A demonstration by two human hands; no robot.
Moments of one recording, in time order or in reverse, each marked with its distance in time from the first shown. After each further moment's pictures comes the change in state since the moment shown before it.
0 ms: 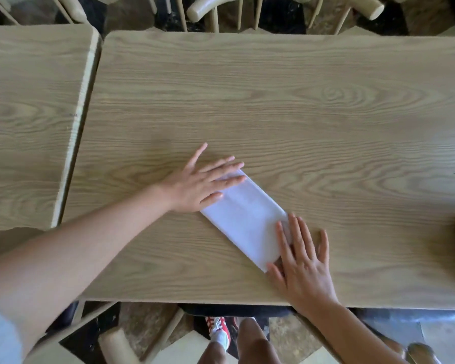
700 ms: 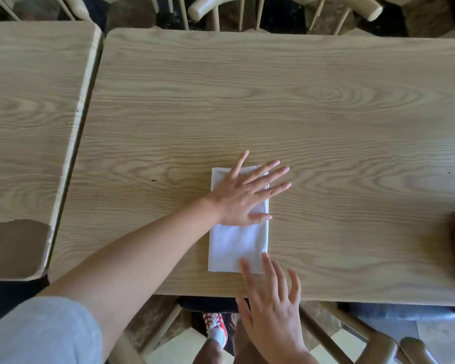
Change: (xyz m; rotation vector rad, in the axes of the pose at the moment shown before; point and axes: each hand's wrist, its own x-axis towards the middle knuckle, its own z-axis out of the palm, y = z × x) left_hand 0.055 0.072 -0.003 0.004 0.176 -0.034; right_hand -0.058 -0.062 0.005 0.047 0.108 -0.004
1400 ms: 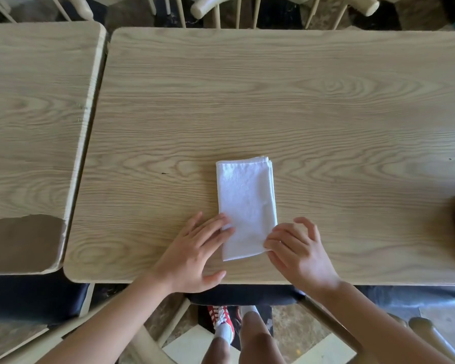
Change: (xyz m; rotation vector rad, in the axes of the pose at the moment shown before) left_hand -0.154 0.046 -0.010 -0.460 -0.007 -0.224; right_hand 0.064 0.049 -0.016 0.178 0.342 -0.434
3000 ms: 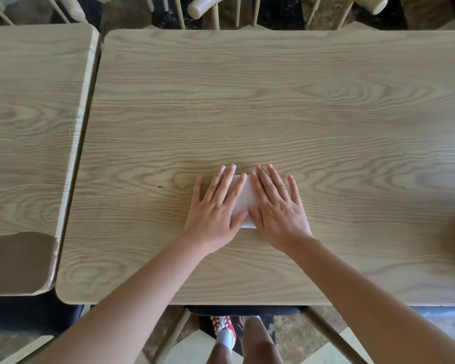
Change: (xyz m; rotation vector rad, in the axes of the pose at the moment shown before) left_hand 0.097 -0.019 0.000 0.184 0.043 -0.320; right_hand 0.082 0.031 0.046 -0.096 -0.432 0.333
